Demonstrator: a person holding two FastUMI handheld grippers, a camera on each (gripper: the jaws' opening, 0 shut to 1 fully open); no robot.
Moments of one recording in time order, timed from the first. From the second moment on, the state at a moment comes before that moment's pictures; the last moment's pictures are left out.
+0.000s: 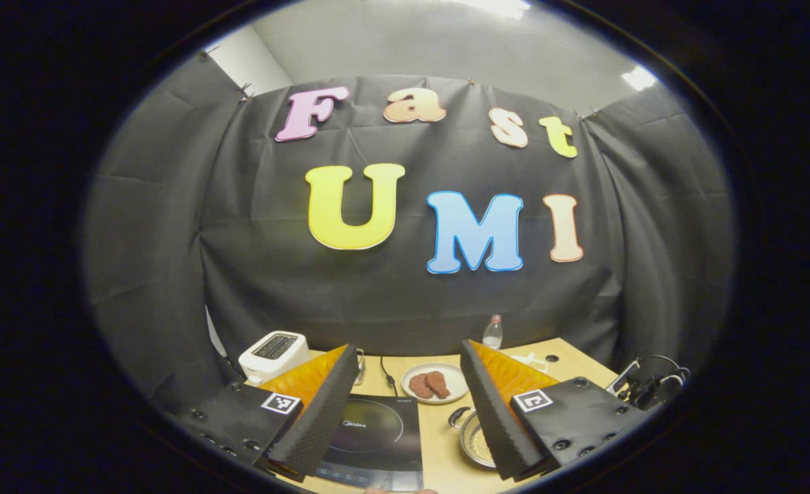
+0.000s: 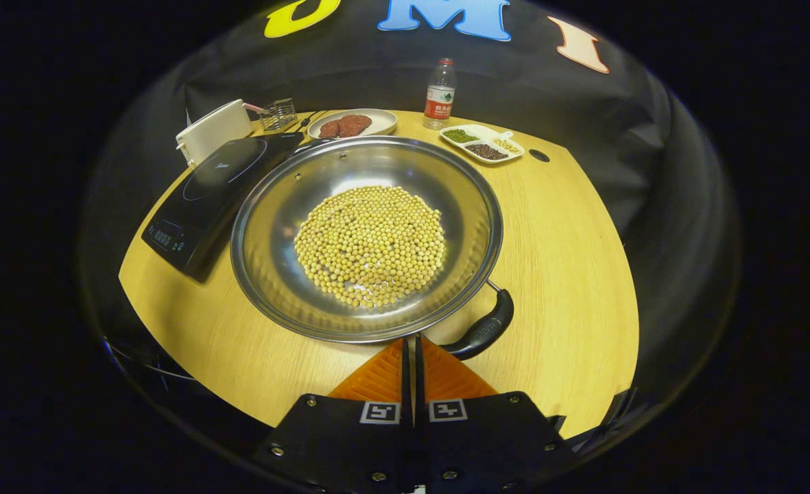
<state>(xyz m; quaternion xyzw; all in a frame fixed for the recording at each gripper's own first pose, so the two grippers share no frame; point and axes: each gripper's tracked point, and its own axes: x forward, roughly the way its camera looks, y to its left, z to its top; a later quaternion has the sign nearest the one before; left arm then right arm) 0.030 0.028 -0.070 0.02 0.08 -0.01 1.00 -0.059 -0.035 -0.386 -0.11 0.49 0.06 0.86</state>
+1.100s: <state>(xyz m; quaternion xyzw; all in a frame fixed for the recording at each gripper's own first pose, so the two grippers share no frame) 0.024 0.015 -0.075 0.03 0.09 -0.01 1.00 0.017 -0.111 -0.388 -0.21 0.46 0.02 0.86</state>
